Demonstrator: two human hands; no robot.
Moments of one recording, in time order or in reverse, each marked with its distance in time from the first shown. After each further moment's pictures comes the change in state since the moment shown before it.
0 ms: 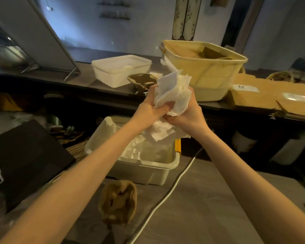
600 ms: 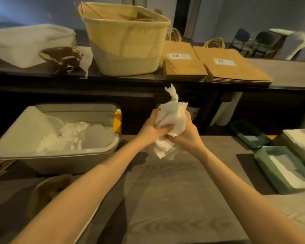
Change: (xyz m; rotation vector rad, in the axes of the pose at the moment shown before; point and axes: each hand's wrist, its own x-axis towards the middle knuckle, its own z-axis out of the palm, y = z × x) left_hand -0.031 -0.013 0.218 -0.079 -0.380 -0.229; right_hand -0.132 0.128 -0.122 -0.252 0.054 0.316
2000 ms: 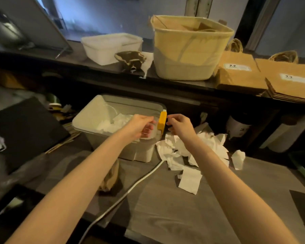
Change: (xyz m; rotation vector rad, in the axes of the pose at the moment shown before) left_hand -0.070 -0.013 -0.114 -0.310 0.347 -0.428; right_hand 0.036 -0.079 0.089 0.400 -0.259 0.333
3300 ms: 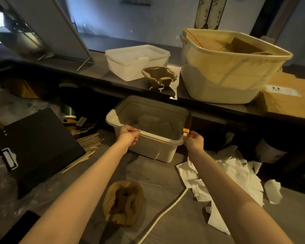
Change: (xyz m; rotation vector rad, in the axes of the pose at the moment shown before) left_hand 0.098 -0.028 -0.129 -0.039 0.411 -0.076; right_hand 0.076 -0.007 0.086 0.283 0.236 0.290
